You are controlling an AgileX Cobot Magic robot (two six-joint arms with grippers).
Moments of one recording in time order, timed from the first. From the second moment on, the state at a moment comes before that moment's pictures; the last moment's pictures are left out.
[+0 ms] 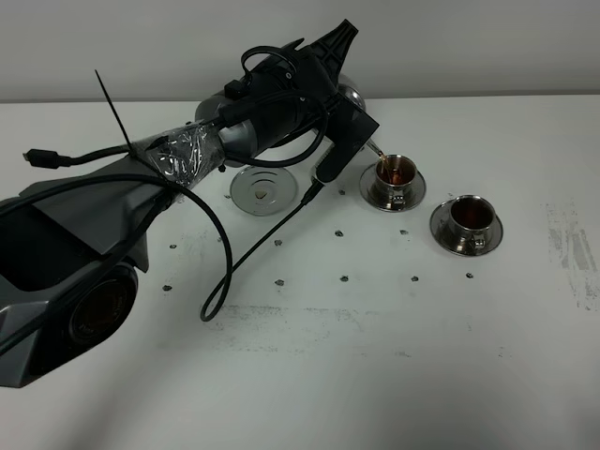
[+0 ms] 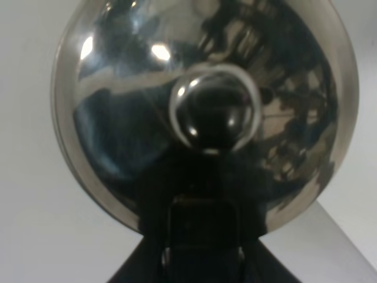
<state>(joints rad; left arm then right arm) -0.64 2.41 -2.13 0.71 0.61 1.30 0.09 -0.01 -0.52 0.18 1.12 -0.07</state>
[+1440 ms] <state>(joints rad) -0.66 2.41 -2.13 0.79 0.60 1.30 0.09 -0.01 -0.52 0.18 1.12 -0.07</state>
